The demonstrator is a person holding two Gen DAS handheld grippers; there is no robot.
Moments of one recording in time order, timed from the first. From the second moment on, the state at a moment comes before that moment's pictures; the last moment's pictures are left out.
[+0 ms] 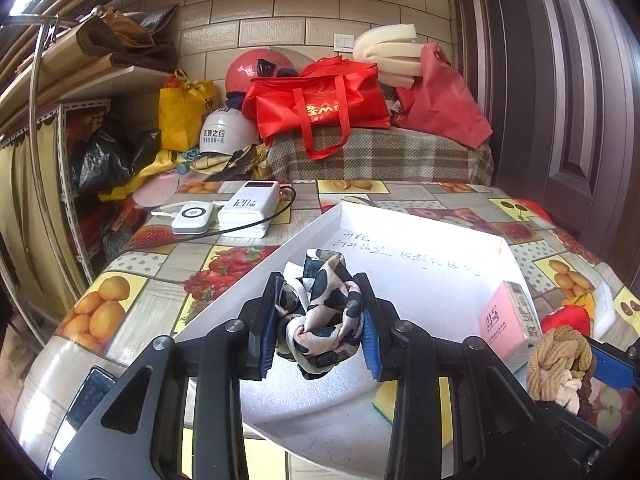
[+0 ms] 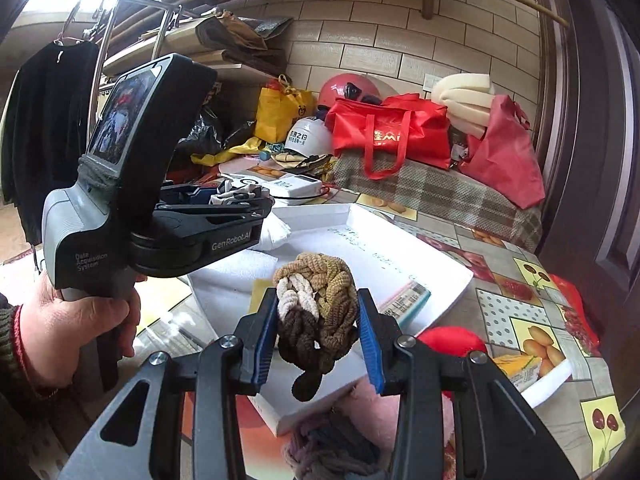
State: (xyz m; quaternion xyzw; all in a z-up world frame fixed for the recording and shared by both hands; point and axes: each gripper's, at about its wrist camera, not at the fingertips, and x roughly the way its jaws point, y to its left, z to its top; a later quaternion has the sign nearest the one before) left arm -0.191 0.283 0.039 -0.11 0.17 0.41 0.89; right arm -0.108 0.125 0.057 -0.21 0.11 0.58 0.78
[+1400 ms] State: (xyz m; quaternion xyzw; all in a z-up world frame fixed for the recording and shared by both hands) left arm -0.197 0.282 0.046 -0.09 0.12 0.47 0.87; right arm -0.087 0.154 0.059 -0.18 0.14 0.54 0.81
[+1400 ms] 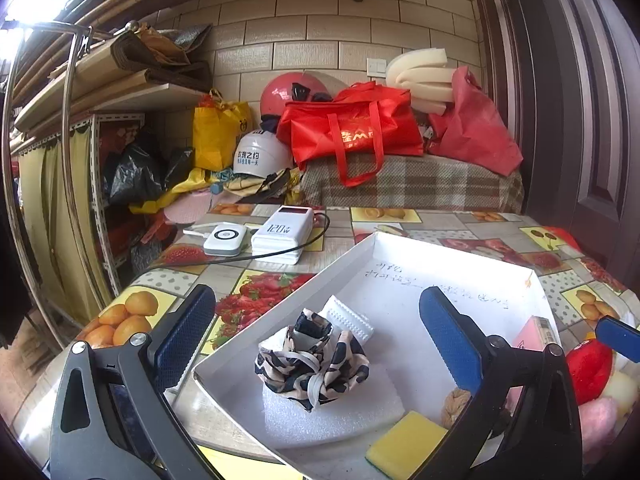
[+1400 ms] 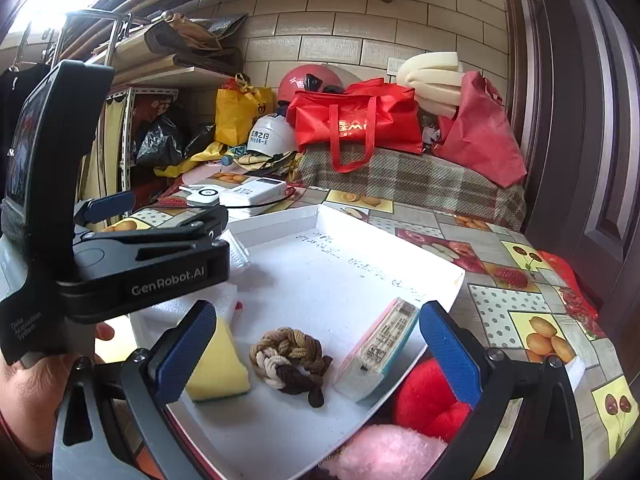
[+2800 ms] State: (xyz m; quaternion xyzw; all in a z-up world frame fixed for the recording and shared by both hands) left arm -0.141 0.146 0.023 -0.08 0.33 0.05 0.94; right arm 0.021 0.060 0.017 -0.29 0.31 0.49 0.76
